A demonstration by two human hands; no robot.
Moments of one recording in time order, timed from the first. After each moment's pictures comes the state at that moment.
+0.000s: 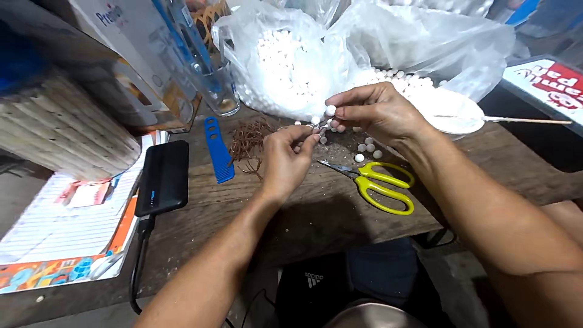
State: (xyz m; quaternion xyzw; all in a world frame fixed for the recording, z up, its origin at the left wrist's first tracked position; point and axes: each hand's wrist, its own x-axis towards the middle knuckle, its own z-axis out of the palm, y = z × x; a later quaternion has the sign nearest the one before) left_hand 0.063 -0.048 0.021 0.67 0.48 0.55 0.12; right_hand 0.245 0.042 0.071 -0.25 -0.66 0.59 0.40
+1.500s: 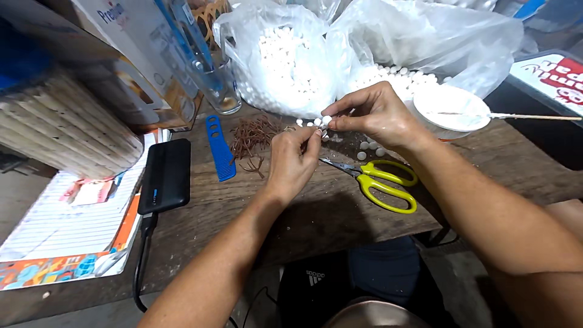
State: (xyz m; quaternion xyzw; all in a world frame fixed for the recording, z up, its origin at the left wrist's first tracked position) left_hand 0.066 -0.048 0.022 0.71 0.51 0.49 0.03; right_hand 0.242 0.041 0.062 -0.24 -0.80 0.39 0.40
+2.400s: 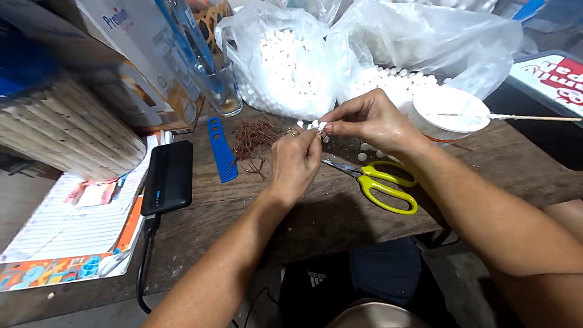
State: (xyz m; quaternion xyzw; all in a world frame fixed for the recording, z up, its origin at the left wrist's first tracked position) left_hand 0.067 -0.050 0.021 0.73 0.52 0.44 -0.06; right_hand 0.239 0.036 0.060 -0.23 -0.80 0.41 0.38
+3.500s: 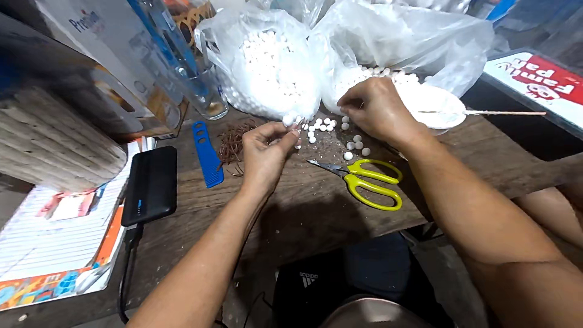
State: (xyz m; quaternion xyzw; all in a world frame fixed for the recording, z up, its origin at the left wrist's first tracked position) left_hand 0.064 -0.043 0.033 0.51 0.47 0.64 0.33; right_hand 0.264 0.051 0.073 -0.42 -0.86 0.09 0.29
